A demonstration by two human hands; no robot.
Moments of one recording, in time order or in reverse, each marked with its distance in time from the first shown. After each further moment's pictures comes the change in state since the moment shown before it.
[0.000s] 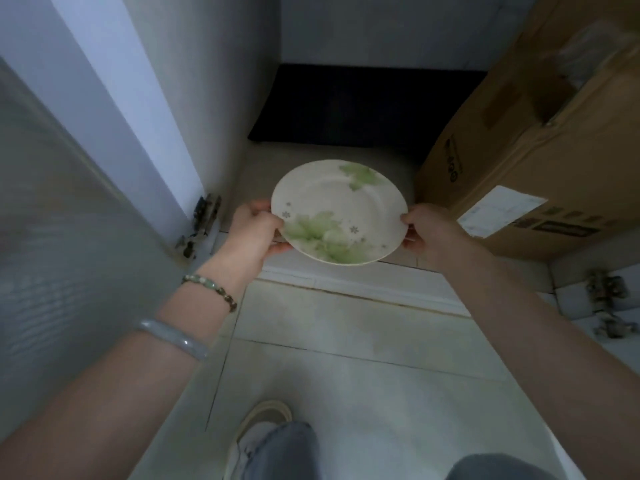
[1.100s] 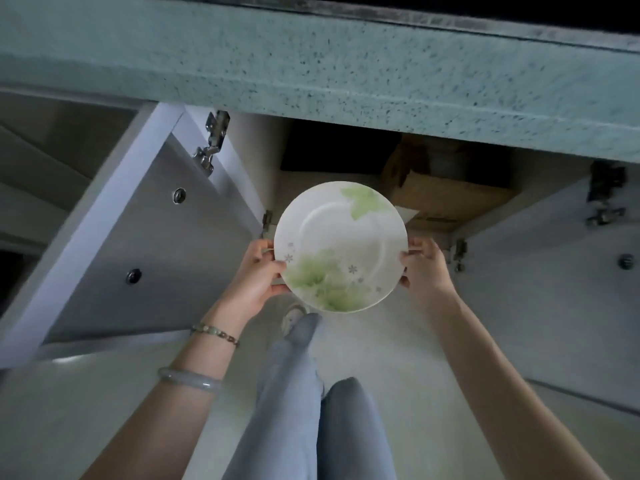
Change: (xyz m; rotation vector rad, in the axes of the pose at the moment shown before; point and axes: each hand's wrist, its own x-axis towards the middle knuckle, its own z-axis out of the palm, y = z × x) left_hand -0.364 0.247 -0.007 0.073 -0.053 -0.232; right_hand -0.386 -0.165 -0.143 -0.044 0.049 0.031
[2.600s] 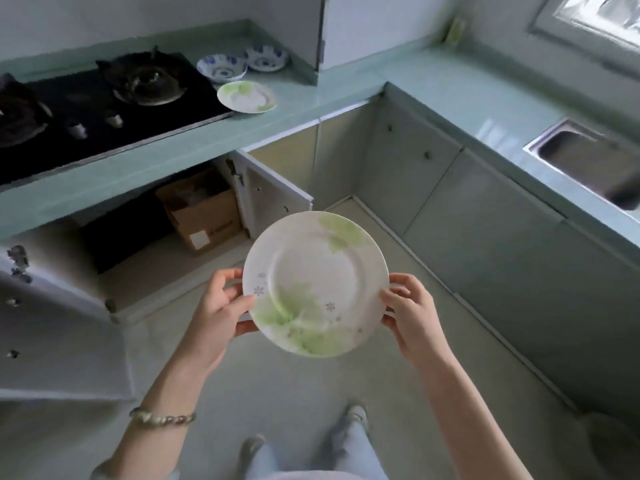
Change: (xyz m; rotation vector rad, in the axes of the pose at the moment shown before) left_hand -0.536 -0.032 0.128 0.378 -0.722 0.290; right_hand -0.597 0.126 -0.336 0.648 0.538 -0.143
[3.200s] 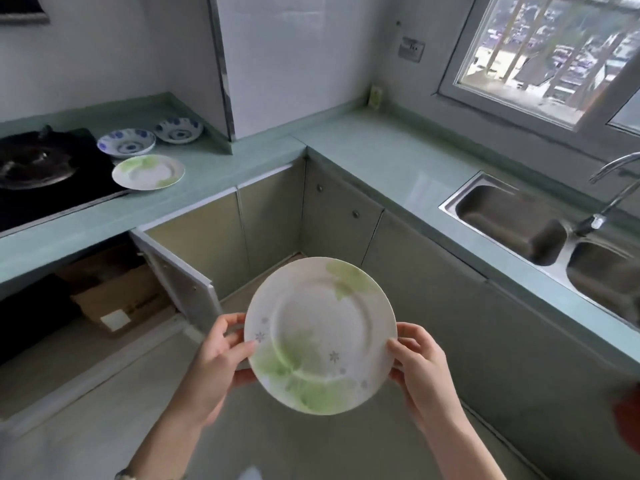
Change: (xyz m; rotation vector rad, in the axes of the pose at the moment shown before) left_hand 0.100 0.025 0.244 -0.042 -0.117 -0.042; right_hand 0.125 -0.089 -0.197 0.039 0.106 -0.053
